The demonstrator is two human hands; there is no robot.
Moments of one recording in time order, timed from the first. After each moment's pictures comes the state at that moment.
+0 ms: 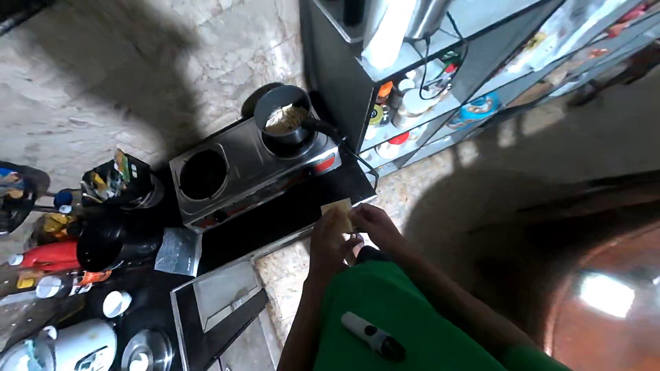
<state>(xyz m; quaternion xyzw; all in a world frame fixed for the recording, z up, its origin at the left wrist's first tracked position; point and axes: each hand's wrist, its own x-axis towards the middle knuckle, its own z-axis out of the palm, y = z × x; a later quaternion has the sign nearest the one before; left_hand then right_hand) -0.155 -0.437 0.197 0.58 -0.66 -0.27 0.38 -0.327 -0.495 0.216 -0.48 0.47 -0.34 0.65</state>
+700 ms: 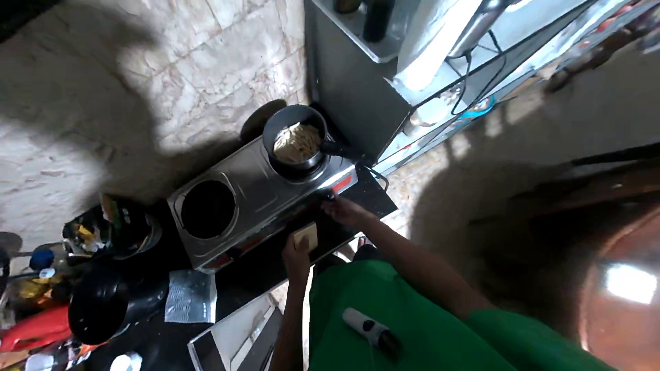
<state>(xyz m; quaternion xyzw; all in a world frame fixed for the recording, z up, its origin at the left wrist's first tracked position) 0.009 -0.528 0.155 0.77 -0.43 -0.38 0.29 -0.188 -0.662 0.058 -0.08 0.47 -0.29 0.83</state>
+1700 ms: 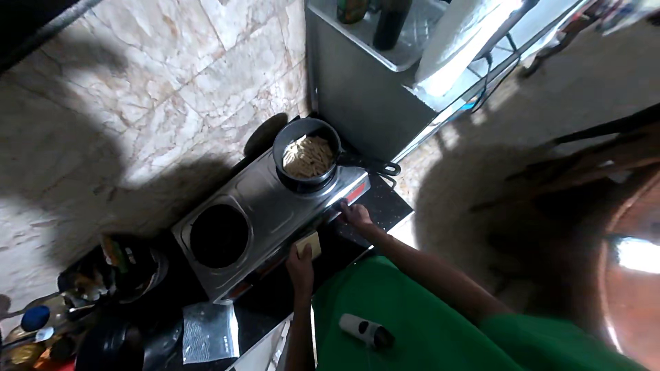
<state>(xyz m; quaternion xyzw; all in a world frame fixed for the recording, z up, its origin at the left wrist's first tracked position) 0.075 -0.569 0.128 0.75 -0.42 -0.42 0.30 -0.143 -0.677 0.082 -0.37 0.76 -0.14 0.51</state>
